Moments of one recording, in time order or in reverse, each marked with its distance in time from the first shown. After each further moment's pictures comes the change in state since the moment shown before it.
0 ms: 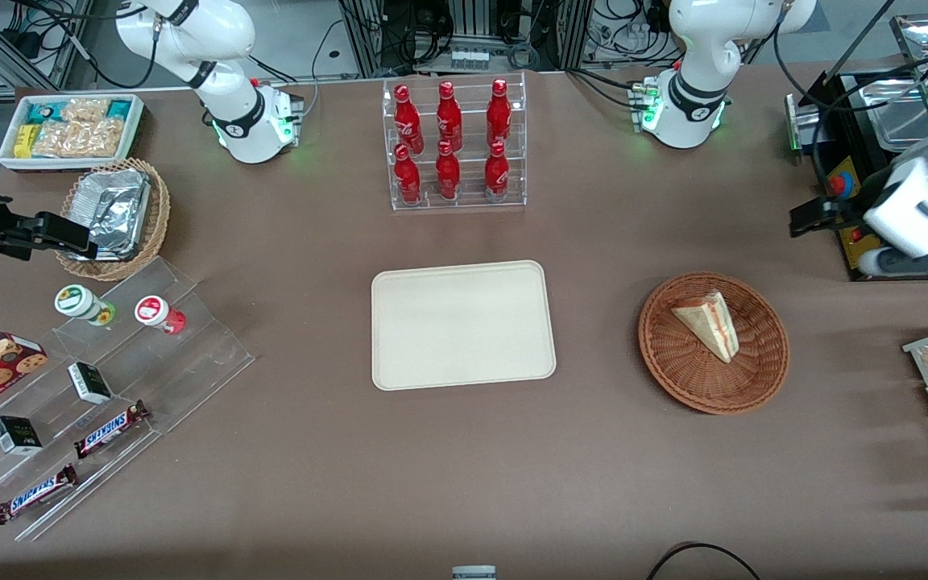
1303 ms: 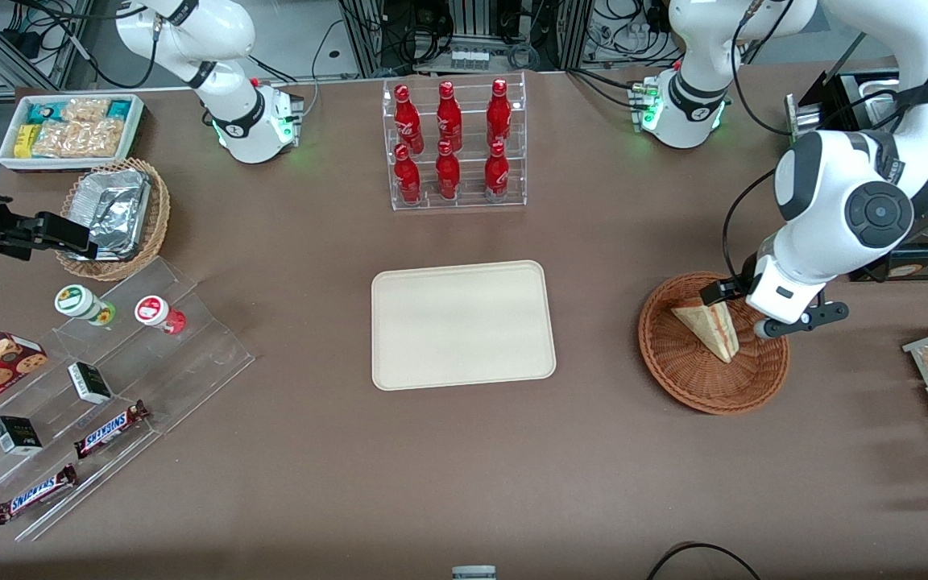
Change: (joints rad) arm -0.059 0.050 -0.004 -0.445 -0.002 0.601 -0.357
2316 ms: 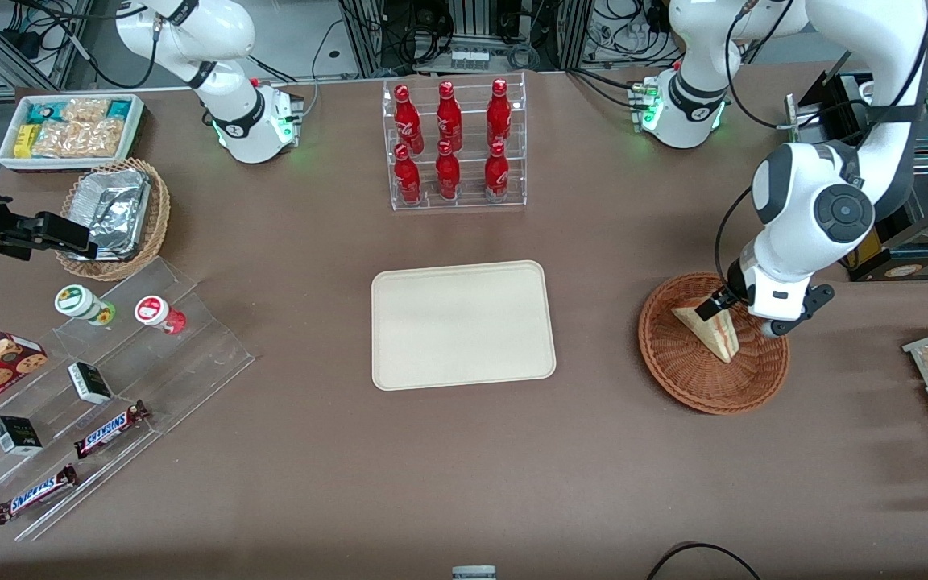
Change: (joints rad) arm 0.000 0.012 0.001 -0.162 -0.001 0.253 -0.318
